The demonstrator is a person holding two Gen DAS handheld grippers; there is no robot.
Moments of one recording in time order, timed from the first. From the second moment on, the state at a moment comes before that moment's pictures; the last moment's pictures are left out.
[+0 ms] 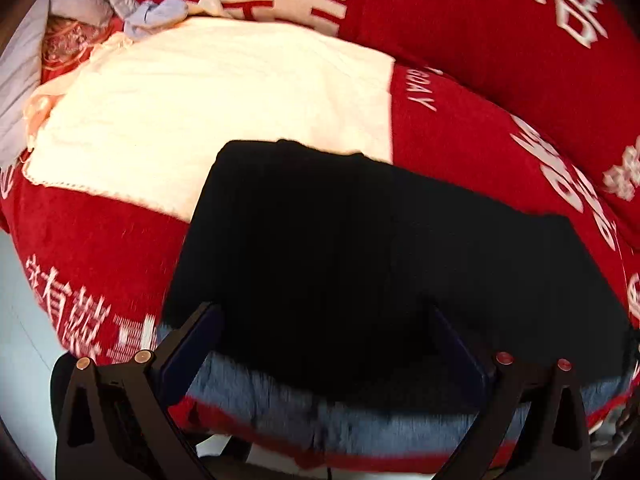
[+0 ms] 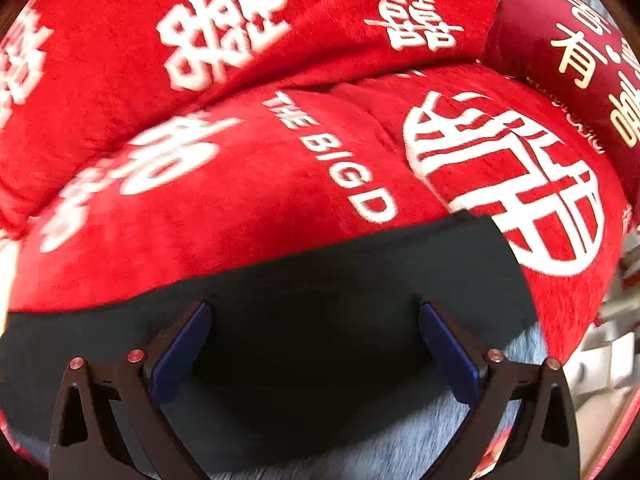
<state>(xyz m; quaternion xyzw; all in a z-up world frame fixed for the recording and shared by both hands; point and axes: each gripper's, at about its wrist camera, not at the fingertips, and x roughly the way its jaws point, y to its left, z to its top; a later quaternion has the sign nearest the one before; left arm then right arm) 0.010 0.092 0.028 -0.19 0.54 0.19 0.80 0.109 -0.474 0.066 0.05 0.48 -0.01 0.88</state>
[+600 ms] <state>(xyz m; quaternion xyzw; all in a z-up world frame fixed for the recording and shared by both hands) -0.015 0.033 0.030 -0.11 0.56 0.12 0.81 0.043 -0.550 0.035 0.10 0.49 0.00 0.87</state>
